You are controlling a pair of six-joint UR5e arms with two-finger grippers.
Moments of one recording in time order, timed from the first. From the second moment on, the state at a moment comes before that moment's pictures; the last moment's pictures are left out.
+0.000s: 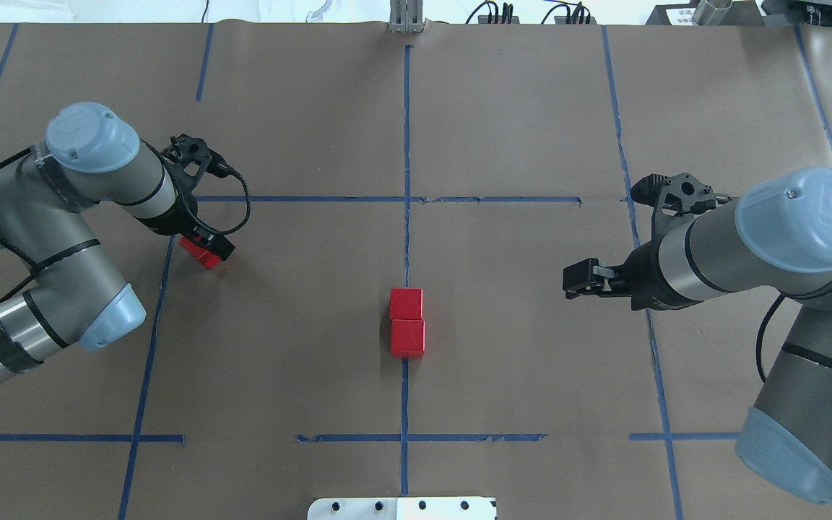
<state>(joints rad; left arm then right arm) -0.75 -1.97 -1.57 -1.86 -2.07 -0.45 0.61 -1.41 2.16 -1.44 1.96 1.33</state>
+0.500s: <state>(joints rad) -0.73 -1.97 -1.57 -1.86 -2.07 -0.46 0.61 -1.41 2.16 -1.44 1.96 1.33</state>
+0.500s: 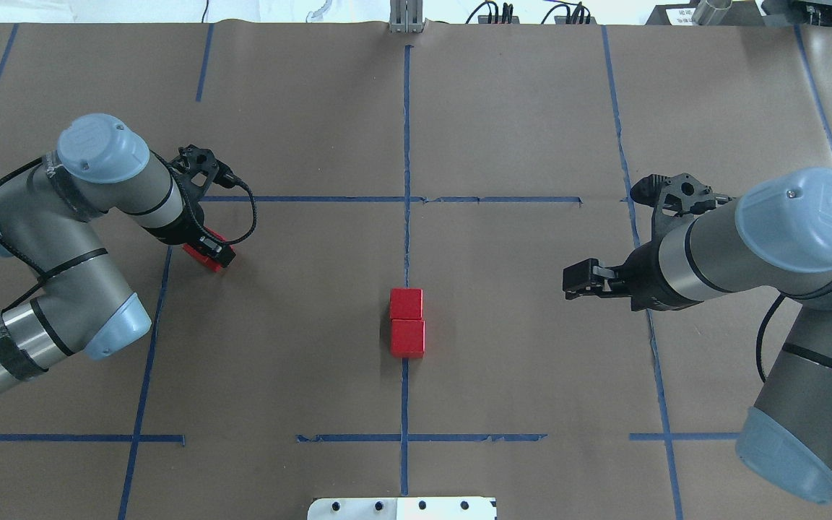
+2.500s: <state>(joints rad) -0.39 -2.23 -1.72 -1.55 -1.73 -2.20 0.61 -1.42 2.20 -1.44 1.96 1.33</state>
